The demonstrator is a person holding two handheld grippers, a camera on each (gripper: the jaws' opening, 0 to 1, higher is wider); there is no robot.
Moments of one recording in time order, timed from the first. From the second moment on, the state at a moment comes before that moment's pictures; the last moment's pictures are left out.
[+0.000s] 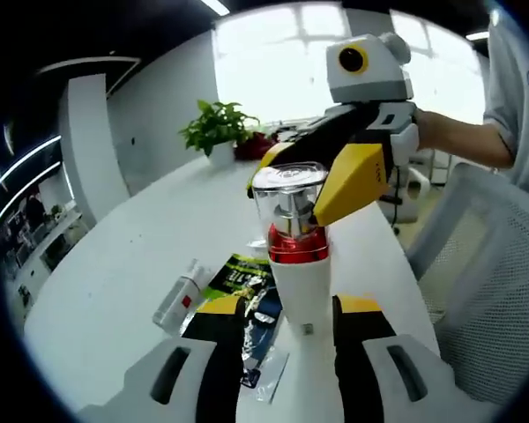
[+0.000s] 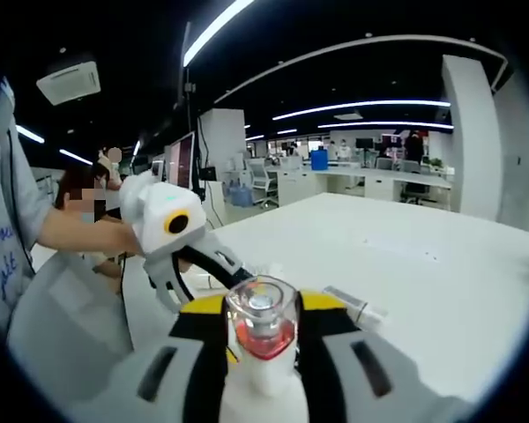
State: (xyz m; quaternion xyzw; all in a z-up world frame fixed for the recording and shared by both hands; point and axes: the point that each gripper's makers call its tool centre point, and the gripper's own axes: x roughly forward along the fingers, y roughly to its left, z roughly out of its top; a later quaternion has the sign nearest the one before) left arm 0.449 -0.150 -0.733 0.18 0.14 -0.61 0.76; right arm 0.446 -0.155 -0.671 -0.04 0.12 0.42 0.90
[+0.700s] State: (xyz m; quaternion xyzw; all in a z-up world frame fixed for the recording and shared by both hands) left arm 0.450 -0.109 -0.719 0.17 0.17 -0.54 0.81; right arm 0.443 -0.156 -0.667 -0.03 0.14 0.42 0.90
